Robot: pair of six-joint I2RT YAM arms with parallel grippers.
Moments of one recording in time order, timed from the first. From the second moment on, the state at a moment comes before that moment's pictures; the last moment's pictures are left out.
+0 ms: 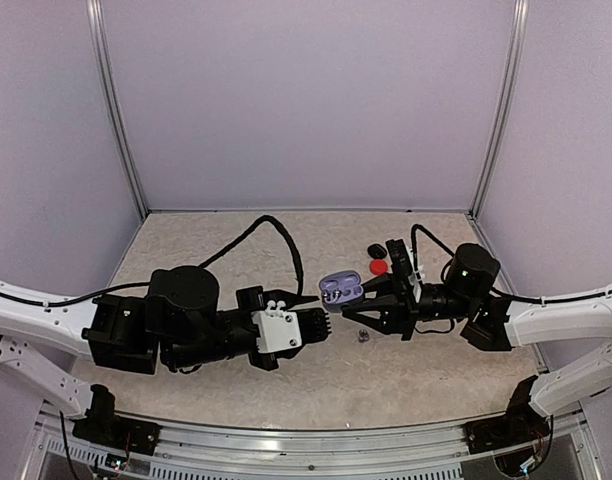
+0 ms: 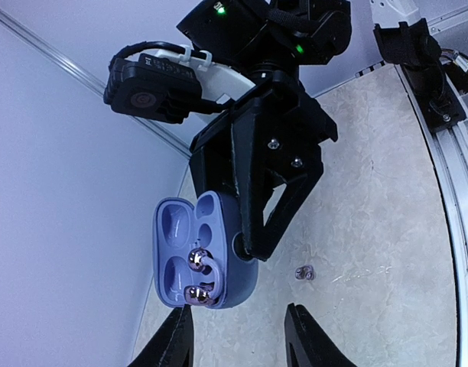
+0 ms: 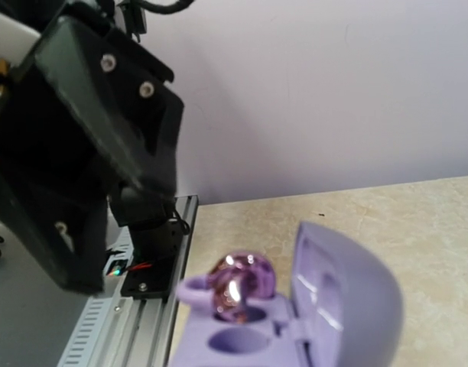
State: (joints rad) left arm -1.43 1.24 0.93 0.06 -0.36 0.68; right arm 0.85 1.25 0.53 0.78 -0.74 0.13
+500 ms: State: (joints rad) left arm -1.43 1.29 0.94 0.09 -0.39 0.76; right arm 0.88 1.25 0.55 0.75 -0.74 0.12
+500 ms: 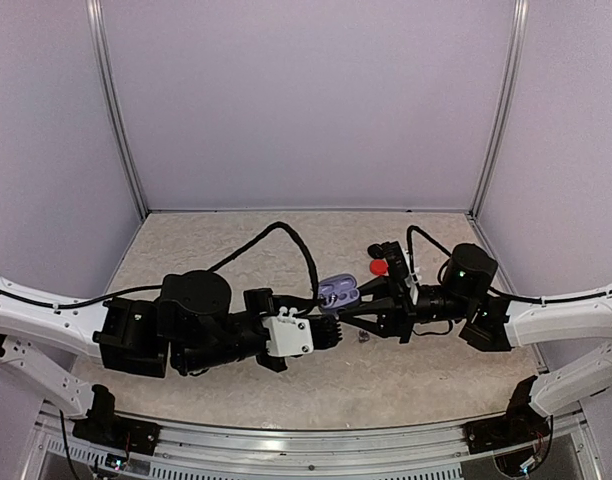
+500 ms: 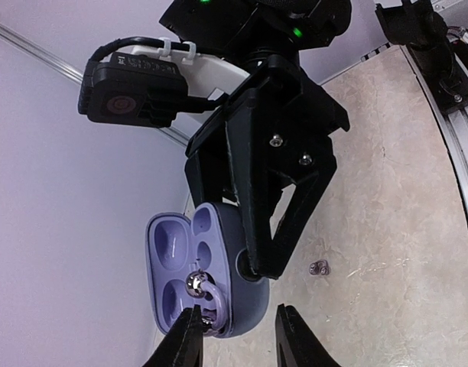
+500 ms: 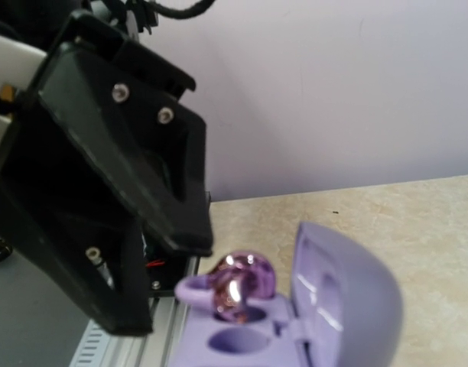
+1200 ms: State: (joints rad) left arm -1.44 1.31 0.94 0.14 -0.45 0.80; right arm 0.90 1.25 0.56 0.73 -0.72 0.09
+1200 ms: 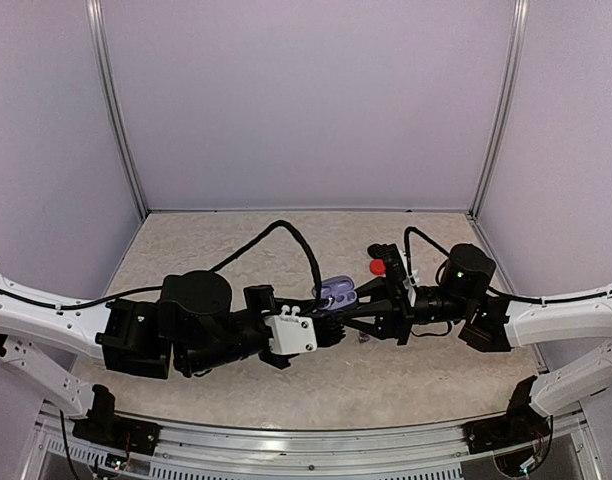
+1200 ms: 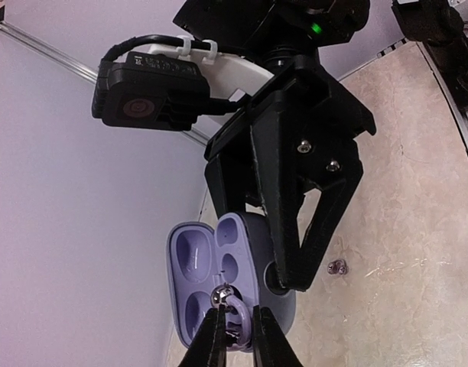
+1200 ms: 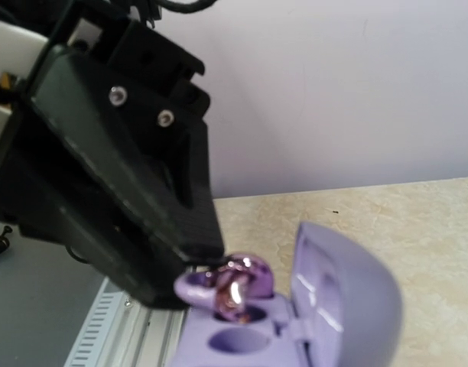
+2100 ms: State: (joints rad) left arm -1.38 1.27 0.95 0.12 -0.34 0.68; right arm 0.90 1.24 0.56 0.71 -0.74 0.05
